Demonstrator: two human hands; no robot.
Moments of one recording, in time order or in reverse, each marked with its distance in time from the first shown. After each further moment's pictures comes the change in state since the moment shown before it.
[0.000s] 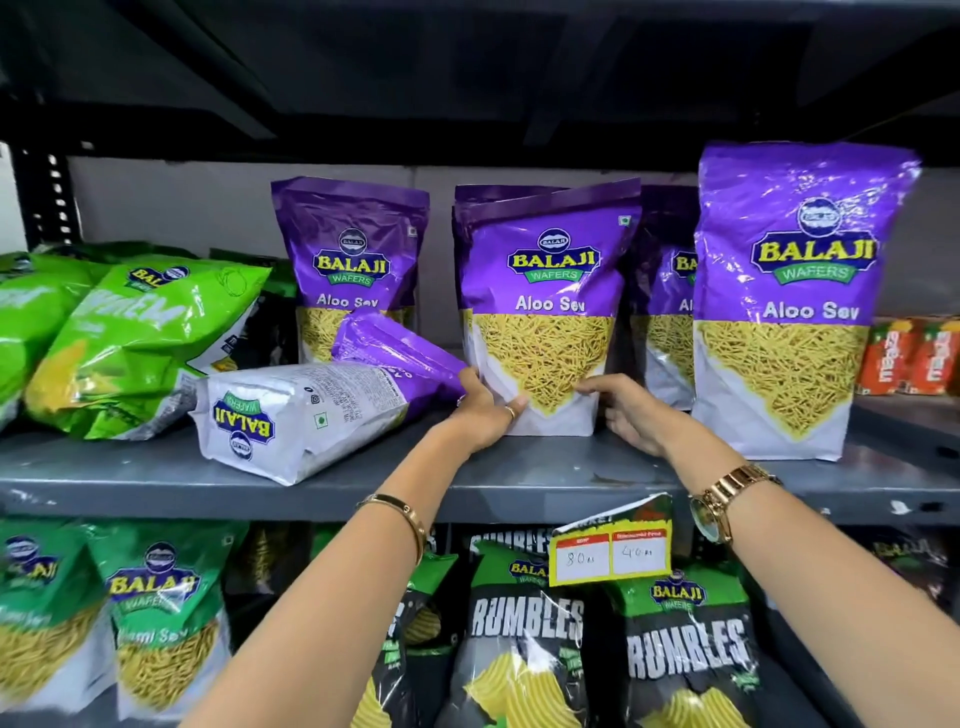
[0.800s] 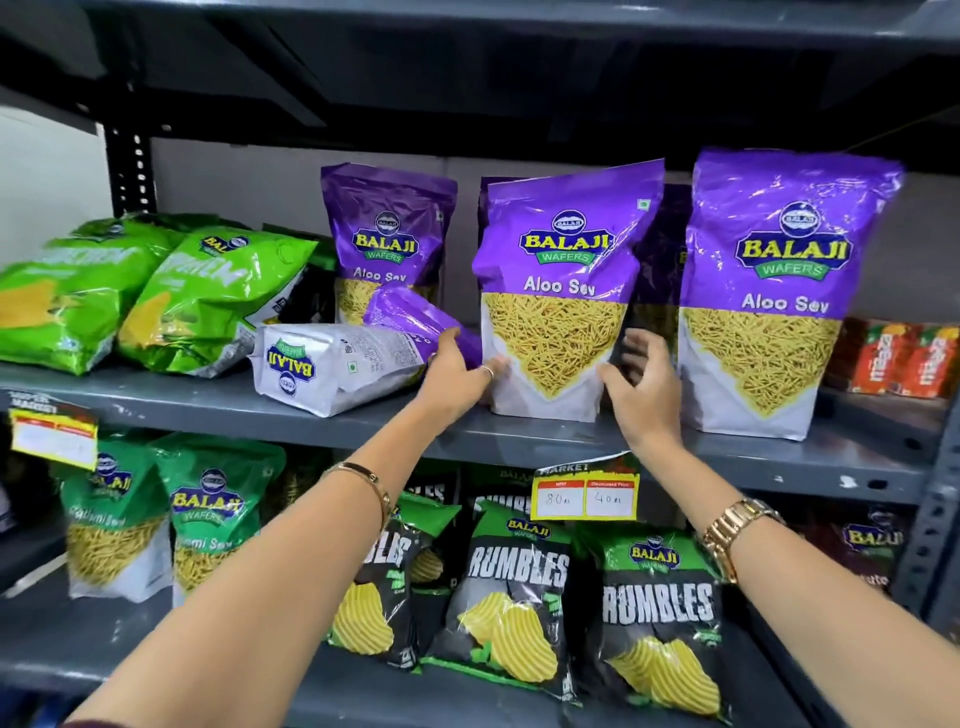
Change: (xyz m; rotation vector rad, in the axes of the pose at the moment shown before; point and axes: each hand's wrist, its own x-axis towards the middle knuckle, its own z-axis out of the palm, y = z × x) left_hand -0.061 0.009 -0.025 -0.081 0.261 0.098; right_hand -0.063 0.014 -0.001 -0.285 0.468 -0.601
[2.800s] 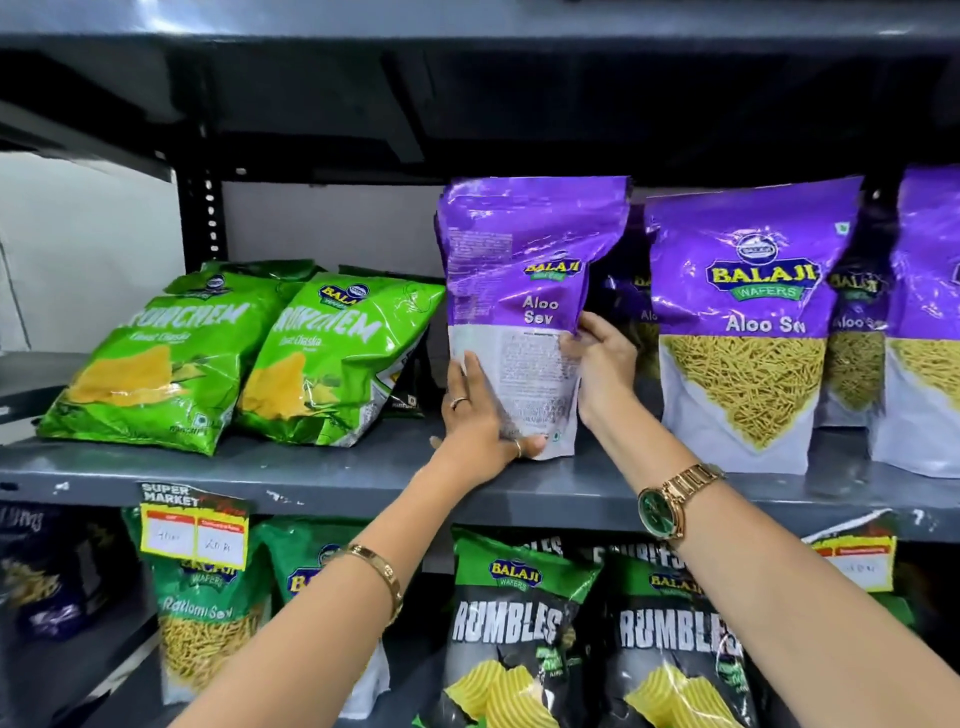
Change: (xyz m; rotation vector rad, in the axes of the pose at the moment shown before) left_hand 0.043 -0.086 -0.144 0.410 -0.123 0.161; right_hand 0.011 -0.107 0.232 0.676 0.003 0.266
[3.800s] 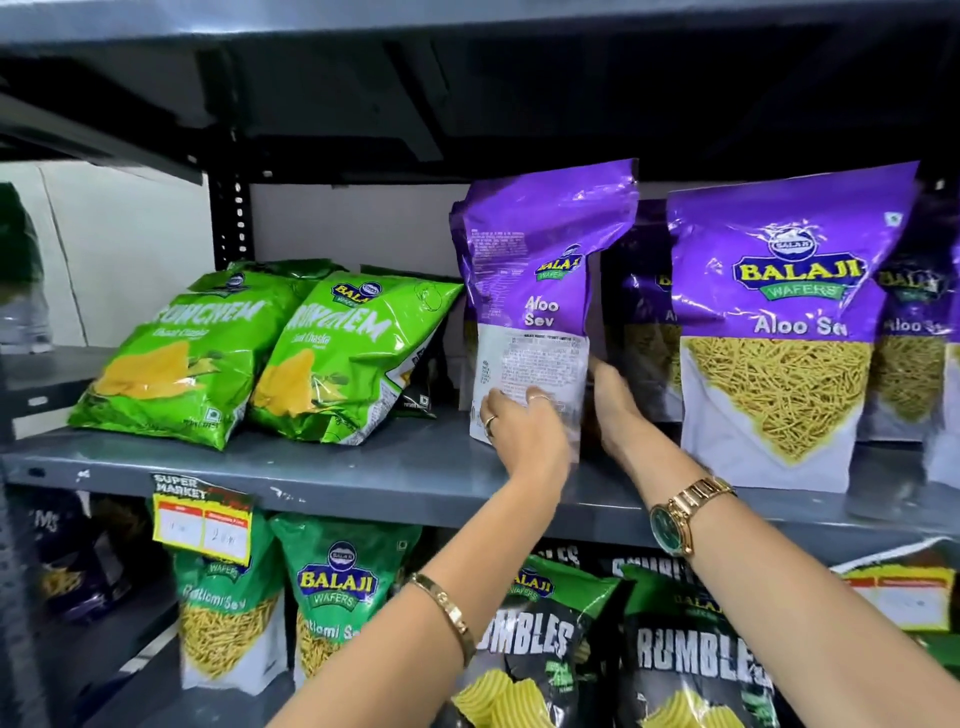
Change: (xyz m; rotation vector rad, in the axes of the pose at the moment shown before) left_hand 0.000 0.061 0.035 -0.789 0.444 -0.429; right_hand 0.020 0.037 -0.020 -0.222 -0.095 0.399
